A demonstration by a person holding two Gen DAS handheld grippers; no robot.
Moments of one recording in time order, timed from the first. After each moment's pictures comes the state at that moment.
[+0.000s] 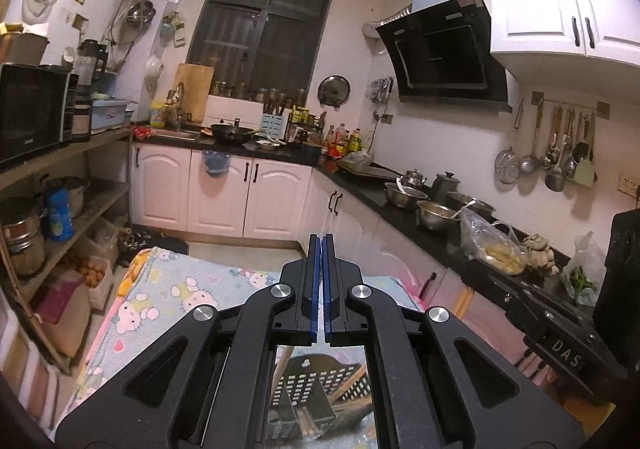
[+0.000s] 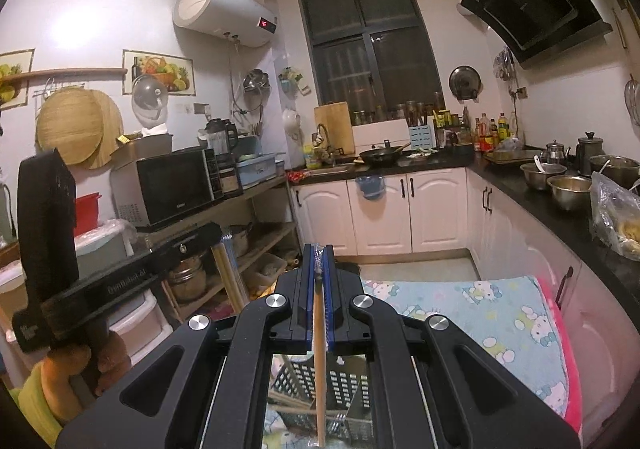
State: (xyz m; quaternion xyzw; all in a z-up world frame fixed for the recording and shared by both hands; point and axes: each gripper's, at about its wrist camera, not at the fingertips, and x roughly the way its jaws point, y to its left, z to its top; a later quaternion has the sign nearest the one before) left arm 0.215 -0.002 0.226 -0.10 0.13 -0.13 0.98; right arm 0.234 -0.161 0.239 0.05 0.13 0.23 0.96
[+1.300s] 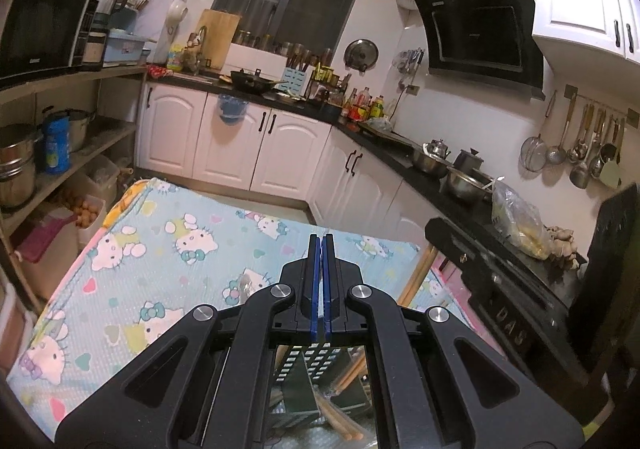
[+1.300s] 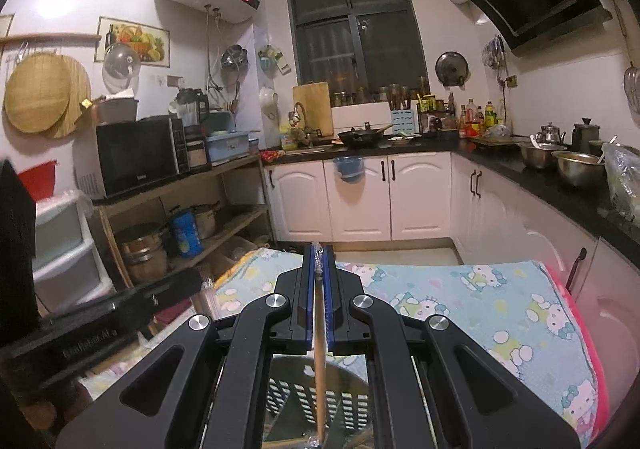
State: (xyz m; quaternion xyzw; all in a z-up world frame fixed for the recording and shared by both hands) left arm 0.264 0.010 0.135 -0.15 0.20 -0.11 0.96; right arm 0.311 -0.119 0.142 0.02 0.14 0.19 0.97
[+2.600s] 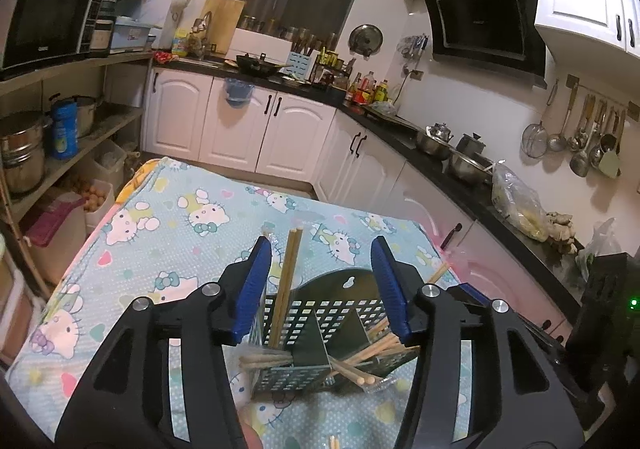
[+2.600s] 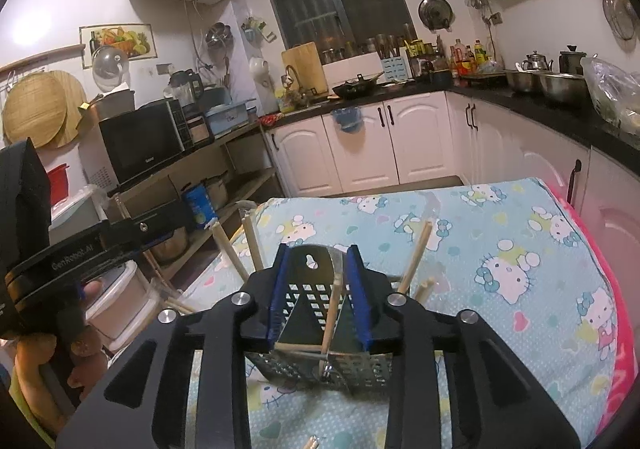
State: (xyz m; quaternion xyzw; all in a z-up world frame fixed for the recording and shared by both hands) left arm 0.236 0.018 0.125 -0.15 0.22 -0.11 0.96; right arm 0.261 -0.155 0.107 0.09 0.23 0.20 0.95
